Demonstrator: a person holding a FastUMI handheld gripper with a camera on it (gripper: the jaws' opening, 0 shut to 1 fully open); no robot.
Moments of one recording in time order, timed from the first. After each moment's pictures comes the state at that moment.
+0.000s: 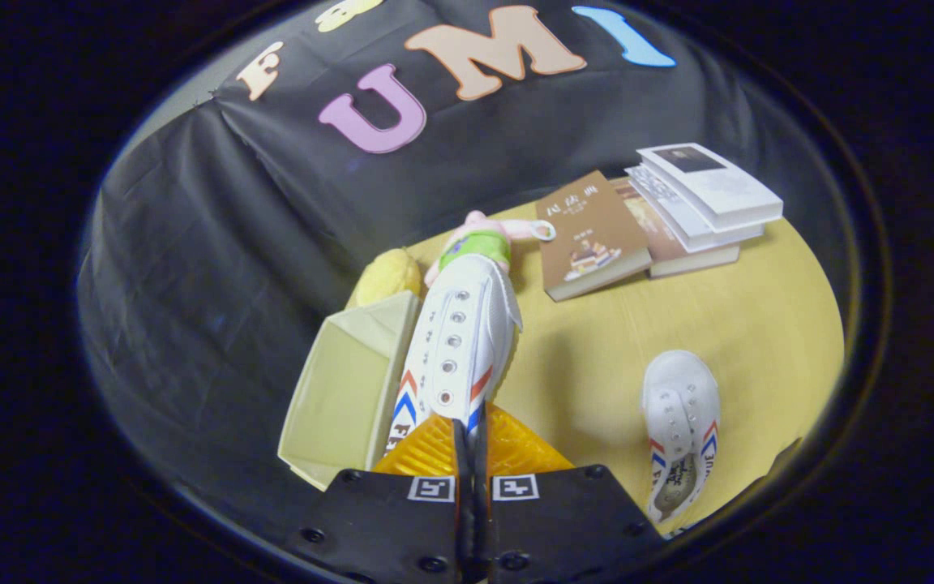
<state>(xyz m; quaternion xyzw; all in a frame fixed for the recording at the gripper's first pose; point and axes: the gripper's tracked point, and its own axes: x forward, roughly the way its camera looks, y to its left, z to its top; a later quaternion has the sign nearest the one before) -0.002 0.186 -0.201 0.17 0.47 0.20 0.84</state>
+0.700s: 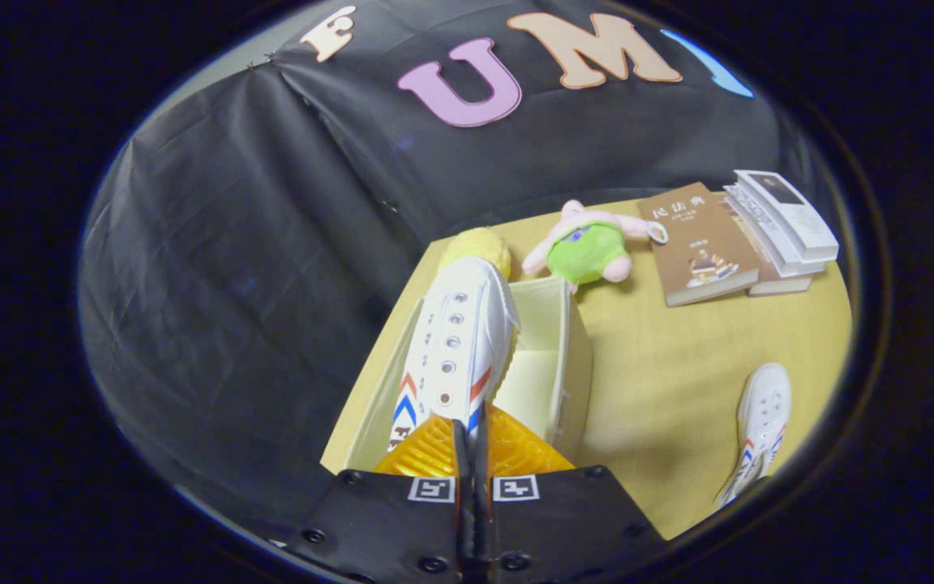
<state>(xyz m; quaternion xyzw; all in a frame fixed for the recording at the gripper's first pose) -0.034 0.325 -0.199 0.13 0.49 0.26 0.82</state>
